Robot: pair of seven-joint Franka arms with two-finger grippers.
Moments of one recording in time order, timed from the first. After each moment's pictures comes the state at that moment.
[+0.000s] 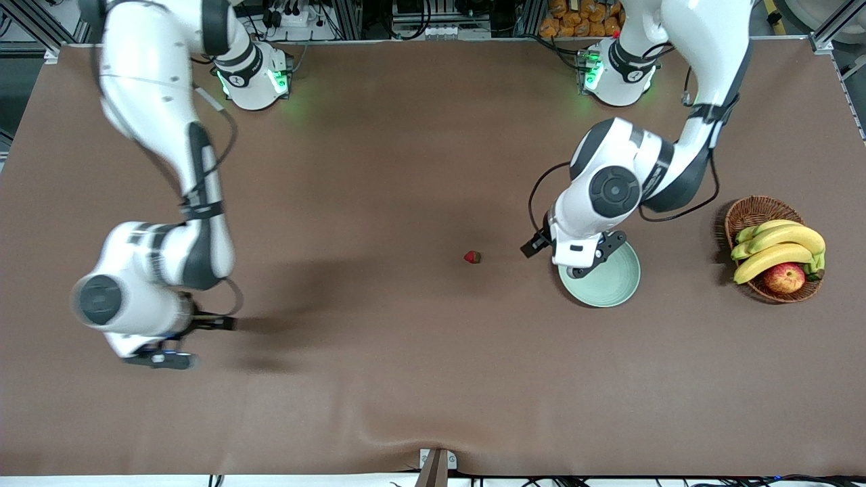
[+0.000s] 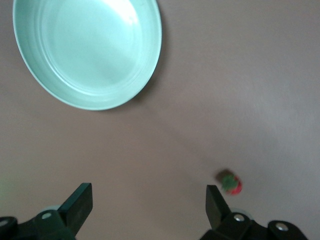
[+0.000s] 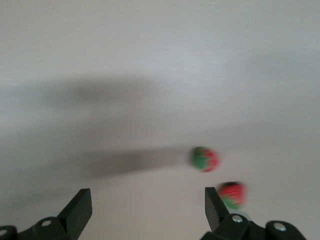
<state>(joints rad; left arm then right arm) -0.23 0.41 -0.28 -1.79 -0.03 2.05 -1.26 0.41 0.78 -0.56 -1.42 0.34 2.02 -0.10</state>
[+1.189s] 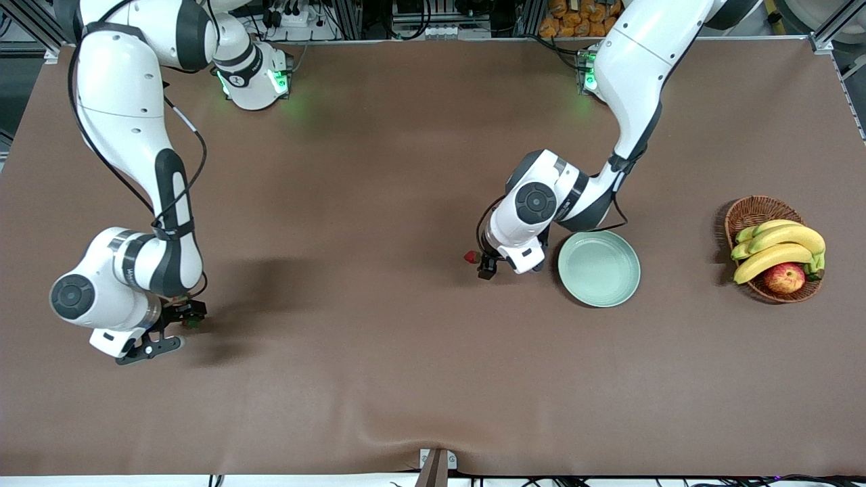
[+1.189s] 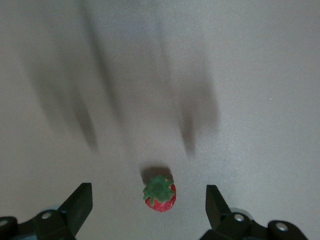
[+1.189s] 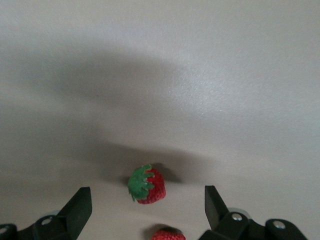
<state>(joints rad) -0.38 0.64 -0.27 -1.78 -0.03 2.43 -1.93 0.32 0.82 -0.49 -1.58 0.34 2.26 -0.58</state>
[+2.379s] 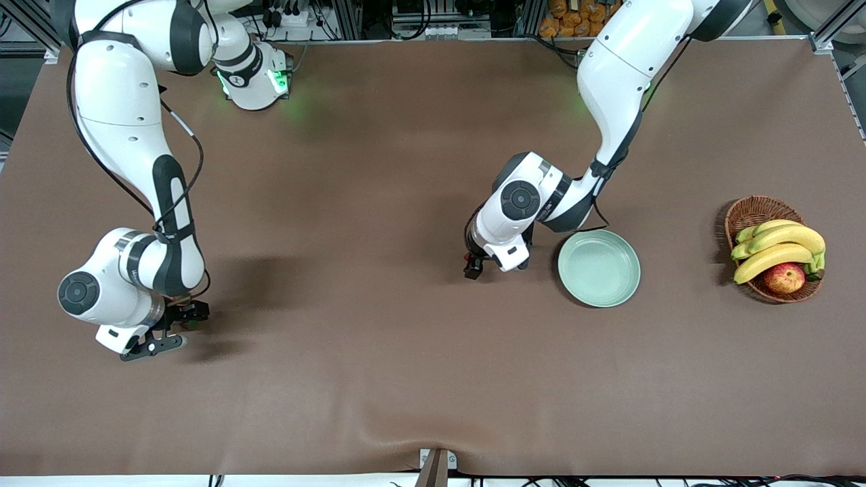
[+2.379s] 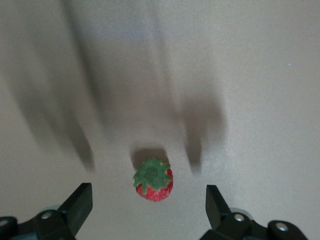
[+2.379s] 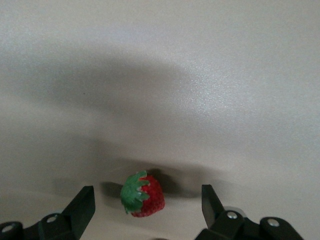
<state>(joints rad) -0.42 0.70 -0.27 -1.77 -0.02 2.52 -1.97 0.27 0.82 -0.44 -1.59 0.35 2.31 -0.58</state>
